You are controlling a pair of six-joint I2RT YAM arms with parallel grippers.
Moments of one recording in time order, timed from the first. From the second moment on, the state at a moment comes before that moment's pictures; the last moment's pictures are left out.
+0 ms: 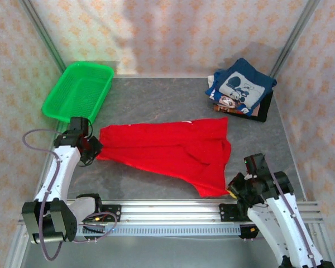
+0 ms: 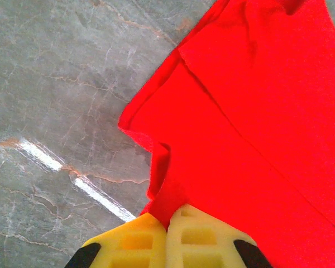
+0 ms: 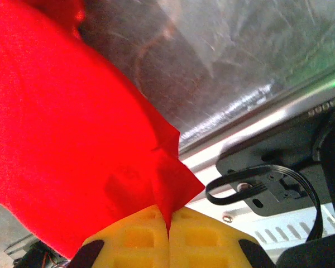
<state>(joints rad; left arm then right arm) 0.14 1.08 0.83 -0.99 0.03 -0.74 0.23 0.49 0.63 -1.47 -0.35 1.01</state>
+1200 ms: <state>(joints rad) 0.08 1.40 0.81 -0.74 0.05 -0.76 0.24 1.08 0.71 -0.95 -0.30 1.00</state>
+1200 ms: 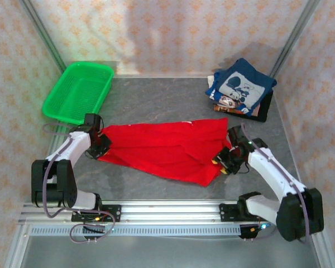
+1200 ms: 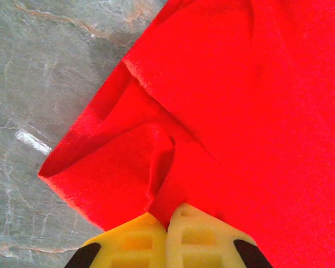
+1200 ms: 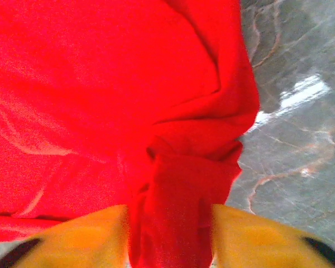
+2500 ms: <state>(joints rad) 0.16 1.32 0.86 -0.76 0.06 -0.64 0.10 1.90 1.35 -0.70 -0.03 0.67</state>
